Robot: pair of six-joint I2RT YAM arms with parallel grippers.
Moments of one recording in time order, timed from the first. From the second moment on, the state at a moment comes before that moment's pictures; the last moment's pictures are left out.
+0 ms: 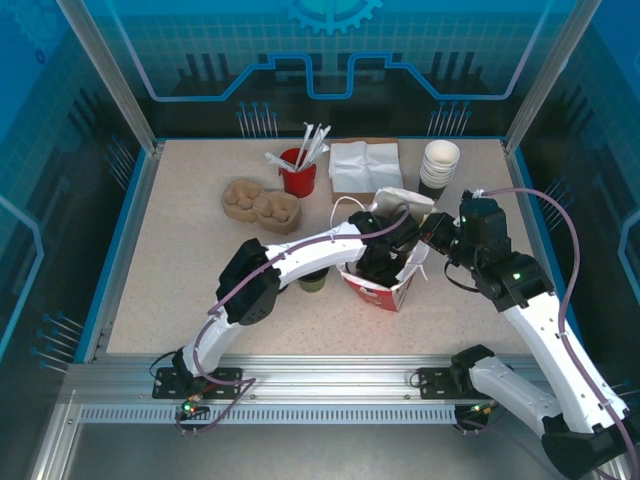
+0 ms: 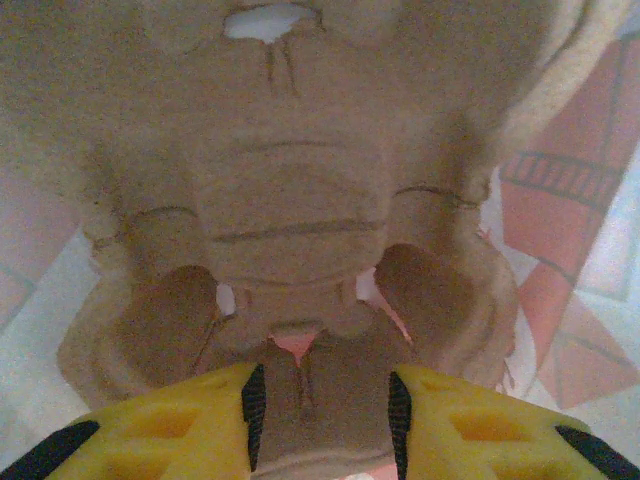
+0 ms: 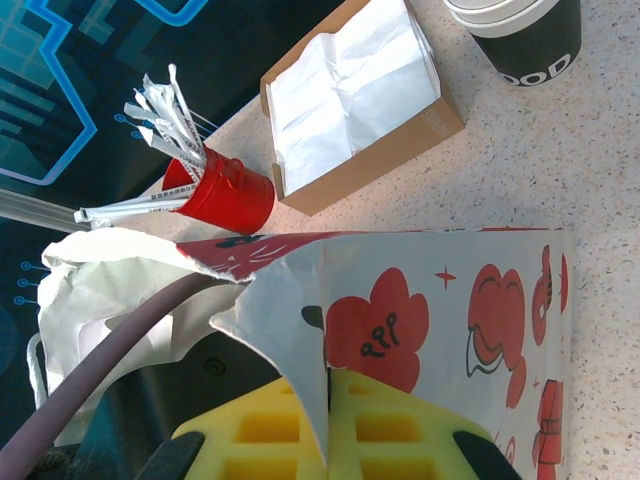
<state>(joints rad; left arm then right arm) -0.97 2.23 1.97 -1.03 0.12 -0.54 0.37 0.86 1.02 -0.74 0.04 0.86</state>
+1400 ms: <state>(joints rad) -0.96 2.26 1.92 -0.97 0.15 -0.56 0.37 0.88 1.01 -0.73 0.02 0.86</state>
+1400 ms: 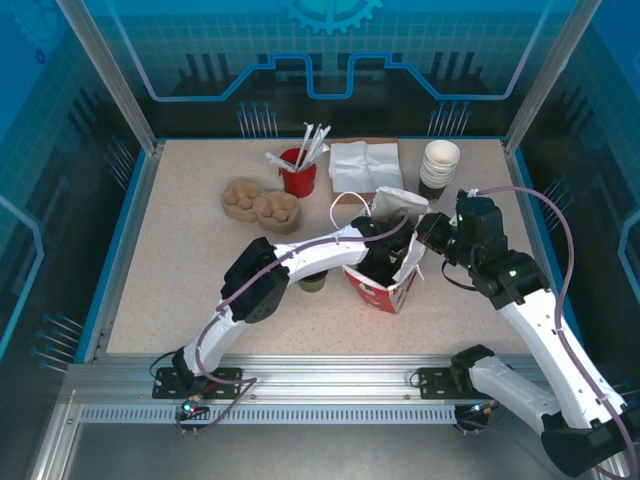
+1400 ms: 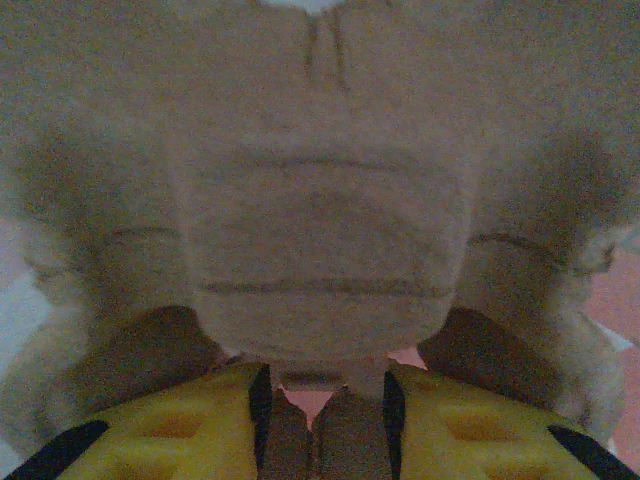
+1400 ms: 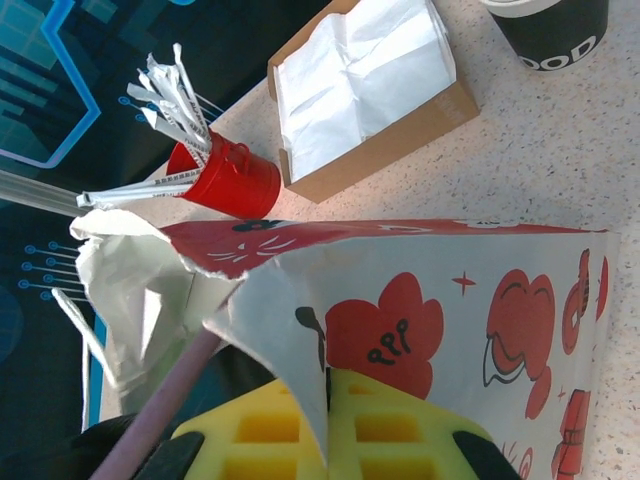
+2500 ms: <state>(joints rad) -0.95 1.76 2.04 -1.10 -0.01 -0.53 0.20 1.08 1.12 -0.76 -0.14 0.77</state>
